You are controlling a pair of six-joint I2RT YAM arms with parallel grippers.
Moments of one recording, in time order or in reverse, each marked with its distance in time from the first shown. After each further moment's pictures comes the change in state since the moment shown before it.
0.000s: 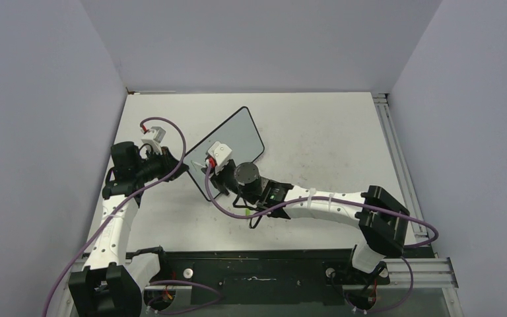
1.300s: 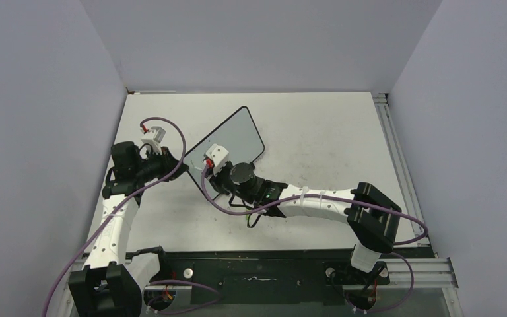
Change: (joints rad) left arm 0.000 0.005 0.000 0.000 0.001 -0.003; right arm -0.019 0.064 0.011 -0.011 -0.026 0.026
